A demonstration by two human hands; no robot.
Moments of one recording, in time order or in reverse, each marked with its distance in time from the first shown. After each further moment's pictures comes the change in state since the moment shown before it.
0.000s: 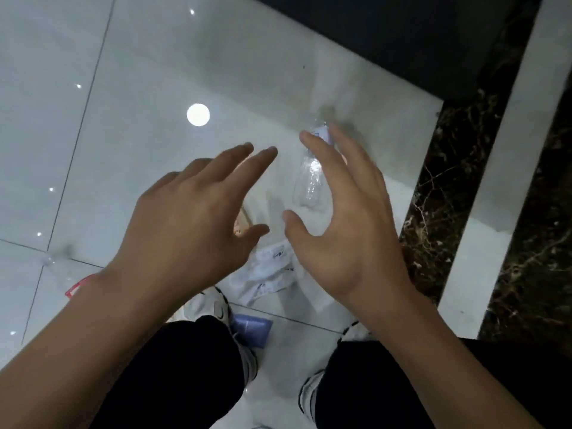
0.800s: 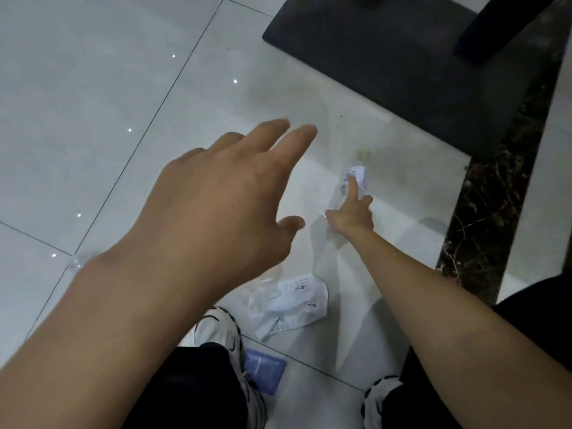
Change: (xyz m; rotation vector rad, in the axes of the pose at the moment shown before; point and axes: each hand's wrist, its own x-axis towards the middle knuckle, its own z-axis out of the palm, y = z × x) left_hand -0.025 -0.002 -0.029 0.108 0.240 -0.027; right_hand 0.132 0.146 0.148 -0.133 -0.136 0.489
